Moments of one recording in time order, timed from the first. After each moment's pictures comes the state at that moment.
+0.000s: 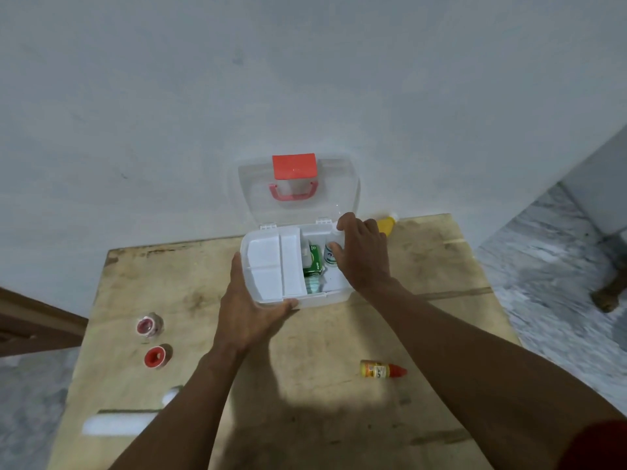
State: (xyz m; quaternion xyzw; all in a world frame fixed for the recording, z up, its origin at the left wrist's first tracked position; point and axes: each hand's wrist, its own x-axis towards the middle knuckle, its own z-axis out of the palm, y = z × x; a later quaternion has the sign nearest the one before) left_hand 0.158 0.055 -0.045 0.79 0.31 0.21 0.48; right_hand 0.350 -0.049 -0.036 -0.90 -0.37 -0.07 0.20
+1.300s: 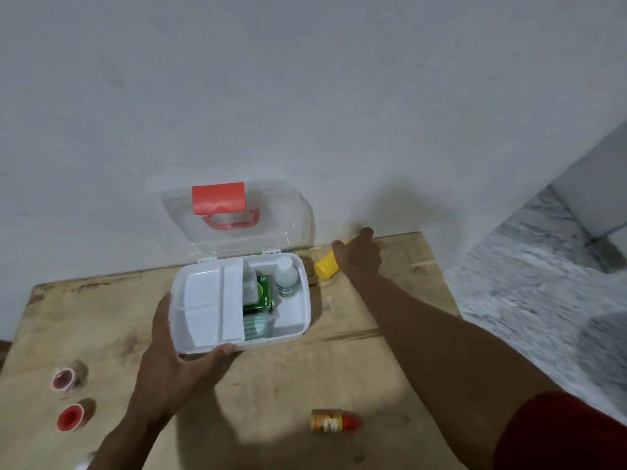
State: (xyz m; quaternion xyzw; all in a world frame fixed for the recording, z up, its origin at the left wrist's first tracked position) left_hand 0.168 0.048 -0.041 0.78 0.36 0.18 0.48; right_hand 0.467 -0.056 -0.064 -0.93 0.02 0.15 0.32
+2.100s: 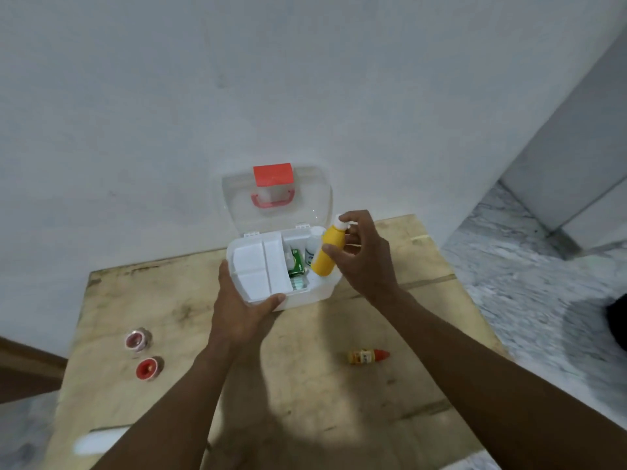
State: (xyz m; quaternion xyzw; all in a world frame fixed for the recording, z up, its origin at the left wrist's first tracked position) left_hand 0.153 0.051 -0.048 0.76 0.32 0.20 0.52; right_hand 0.310 -0.104 0.017 -0.82 -0.30 -0.02 0.49
